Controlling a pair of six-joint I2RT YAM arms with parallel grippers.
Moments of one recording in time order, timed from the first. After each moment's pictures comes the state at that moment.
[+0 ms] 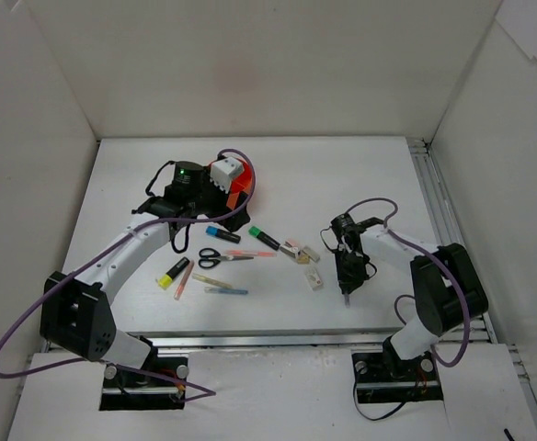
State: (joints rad) left arm -0.41 1.45 1.18 -0.32 0.40 0.11; right arm 0.39 1.58 0.83 -0.79 0.02 0.39
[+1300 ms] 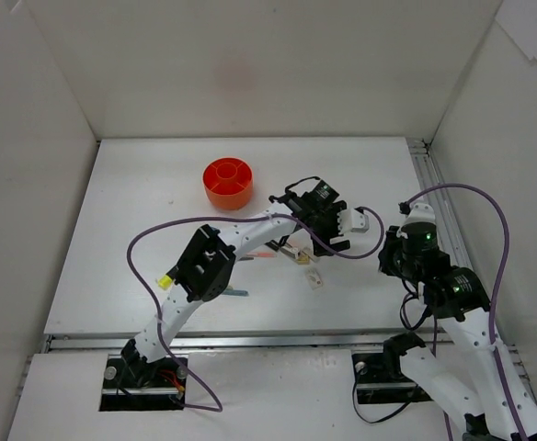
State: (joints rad) left arm -0.88 2.36 2.11 -0.66 0.42 0.62; right arm 0.31 0.72 0.92 -0.91 0.20 0.33
